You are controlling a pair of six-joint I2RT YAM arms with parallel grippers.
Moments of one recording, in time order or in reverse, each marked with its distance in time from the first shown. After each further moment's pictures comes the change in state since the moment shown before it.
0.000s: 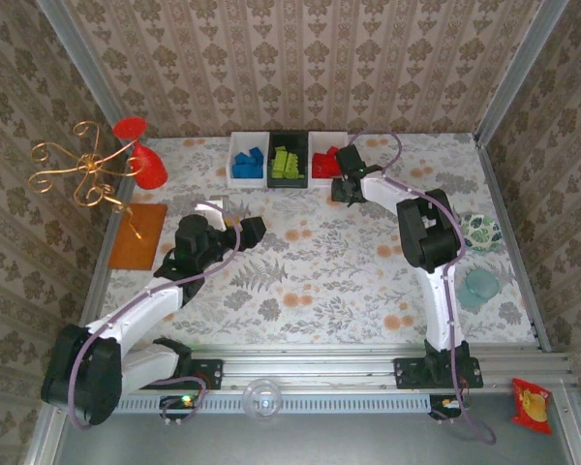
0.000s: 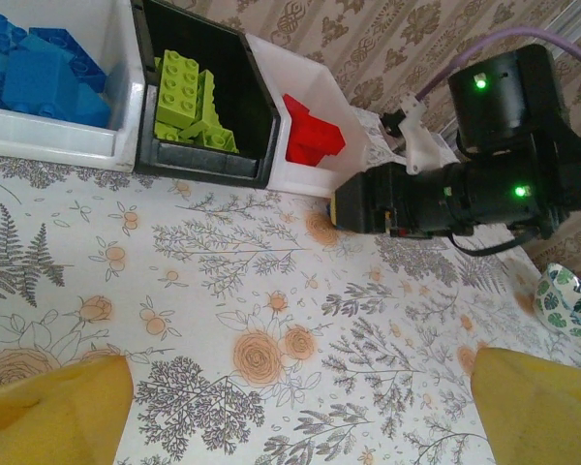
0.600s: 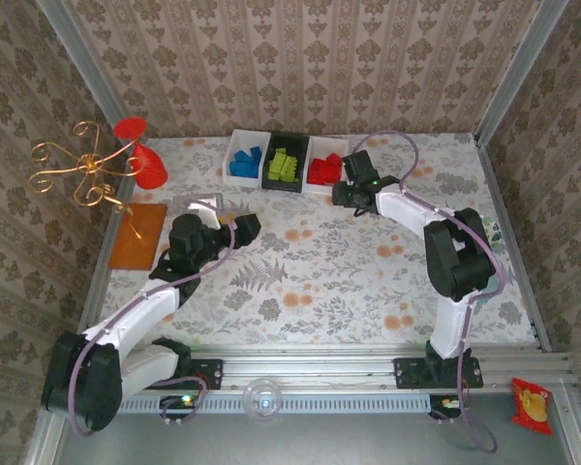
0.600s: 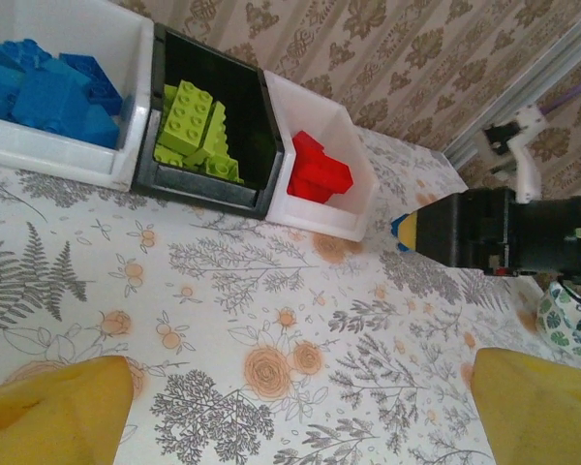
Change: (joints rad) left arm 0.044 -0.040 -0.001 -0.013 0.007 0.000; right arm 0.068 -0.342 -0.294 0.117 -0.049 0.030
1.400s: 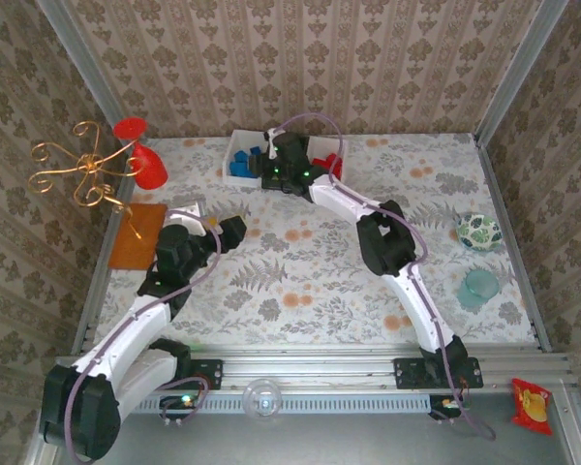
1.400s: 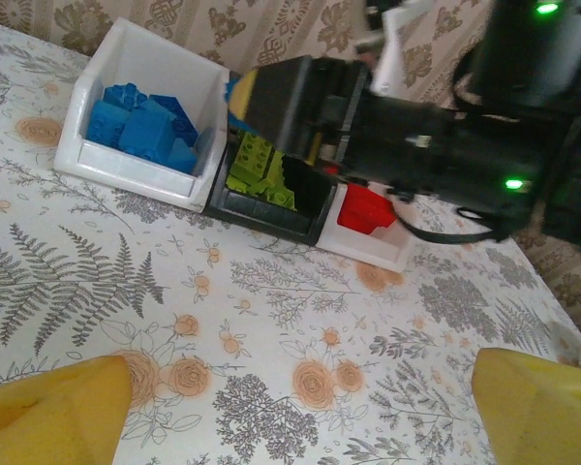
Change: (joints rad) left arm 0.053 -0.165 -0.066 -0.071 -0.074 -0.011; right arm 0.188 0.645 0.848 0.261 -0.185 0.031
